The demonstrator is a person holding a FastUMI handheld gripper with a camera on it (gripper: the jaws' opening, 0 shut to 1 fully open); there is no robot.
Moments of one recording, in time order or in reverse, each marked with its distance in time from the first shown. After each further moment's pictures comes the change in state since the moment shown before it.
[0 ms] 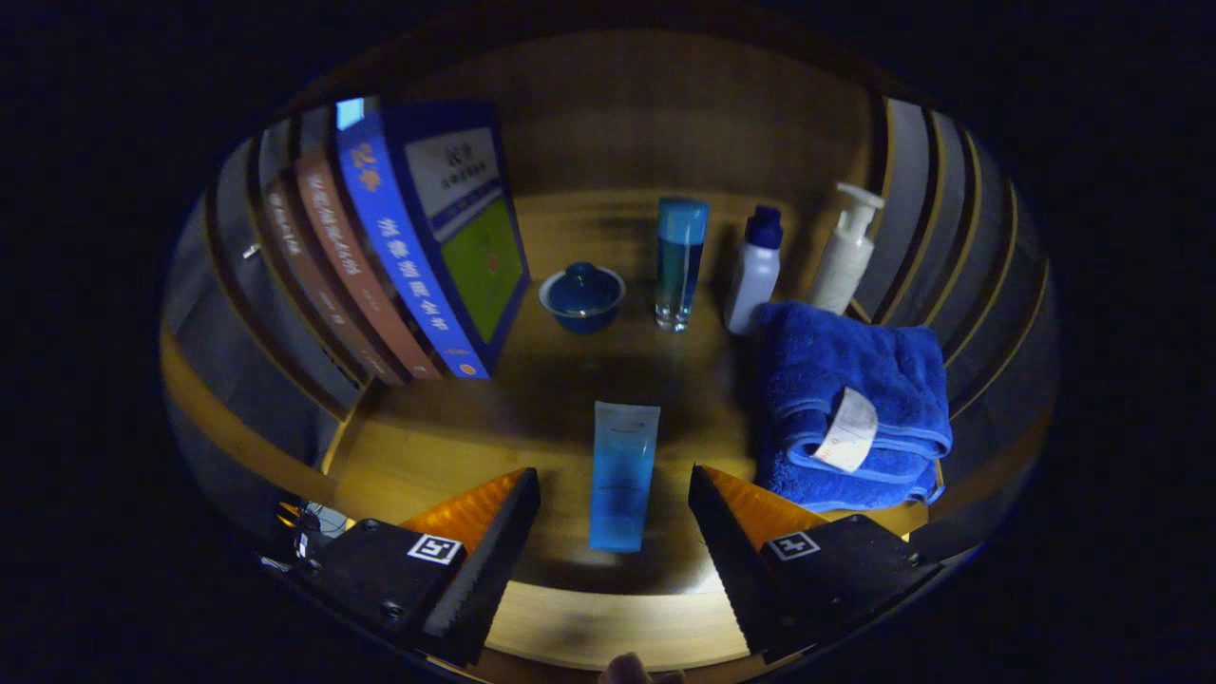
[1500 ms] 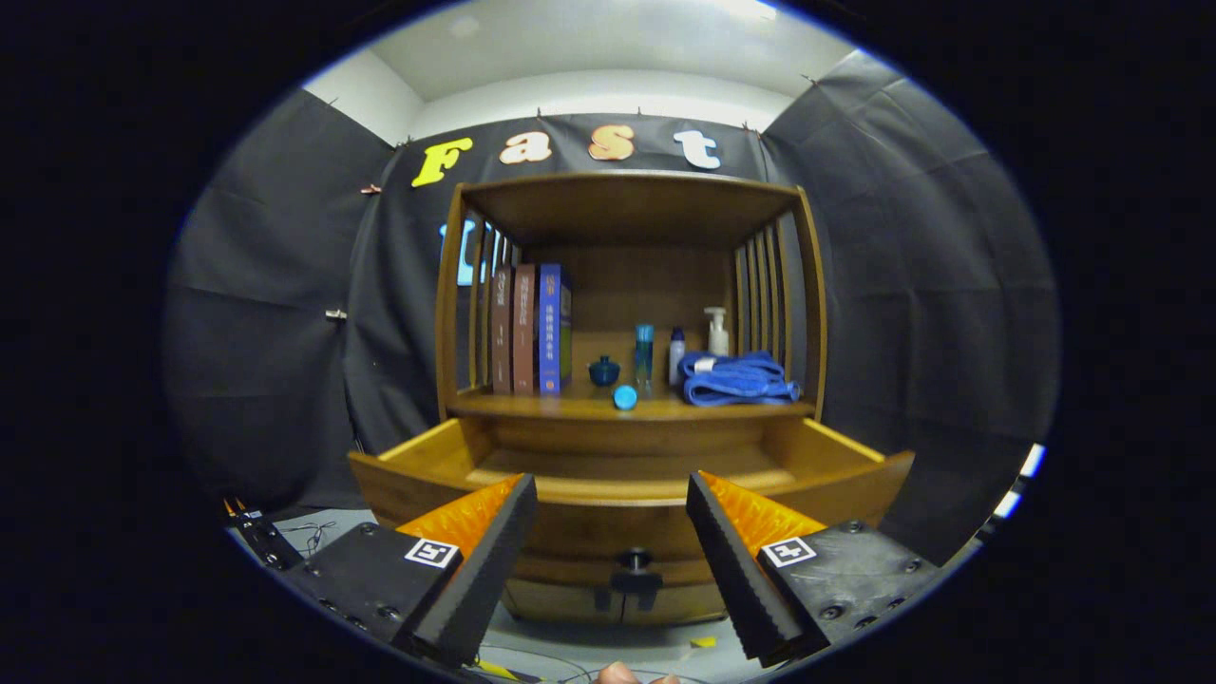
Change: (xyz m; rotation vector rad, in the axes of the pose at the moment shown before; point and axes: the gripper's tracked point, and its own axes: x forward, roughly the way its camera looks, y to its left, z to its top) arm -0.208 0.013 -0.252 0.004 -0.688 -0.046
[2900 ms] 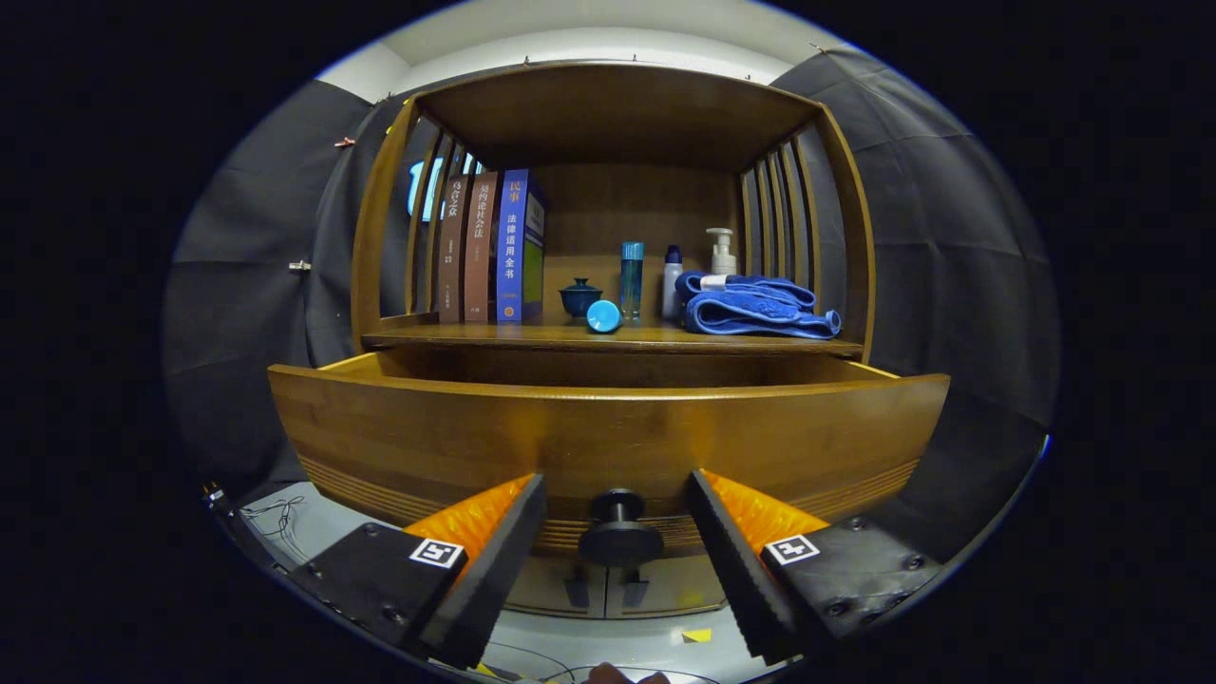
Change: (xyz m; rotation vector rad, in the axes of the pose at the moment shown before) arm 0.128 -0.018 -0.060 -0.036 0.131 -0.041
